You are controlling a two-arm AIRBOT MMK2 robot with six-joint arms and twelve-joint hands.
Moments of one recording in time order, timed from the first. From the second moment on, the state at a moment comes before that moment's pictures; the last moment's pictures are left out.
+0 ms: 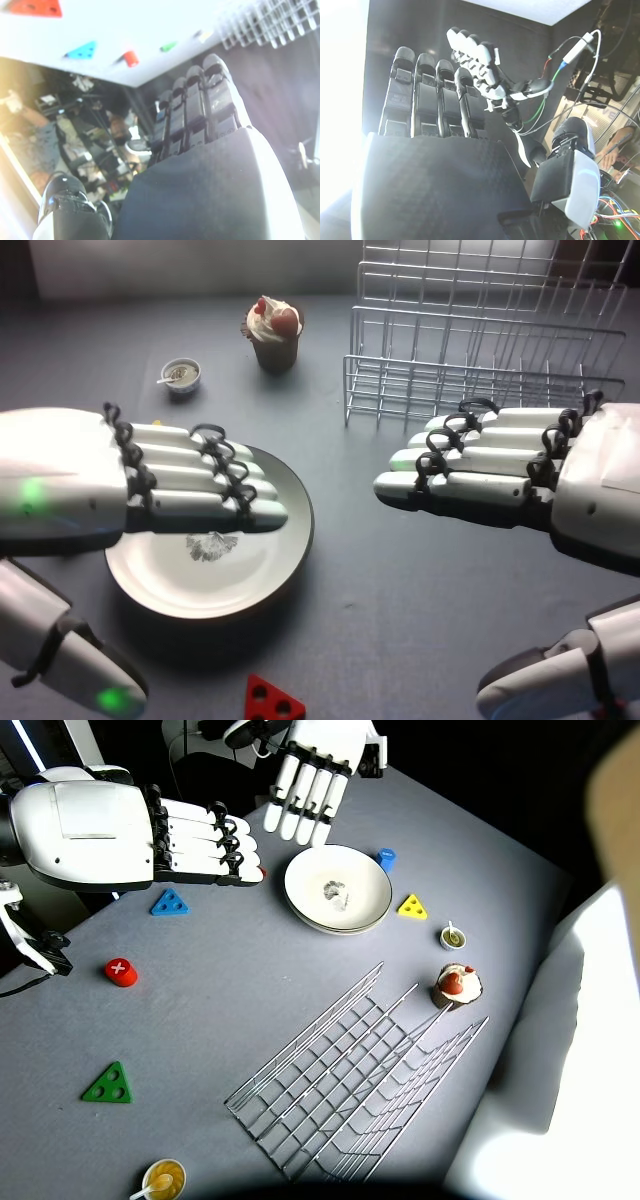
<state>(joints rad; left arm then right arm) 0.59 -0.73 1.05 1.07 -0.89 0.00 -0.58 -0.67 0.68 -0.35 0.62 -0.71</state>
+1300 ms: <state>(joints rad) 0.62 -0.76 1.21 1.21 -0.99 0.00 -0.54 -0.61 0.62 -0.49 0.59 -0.72</state>
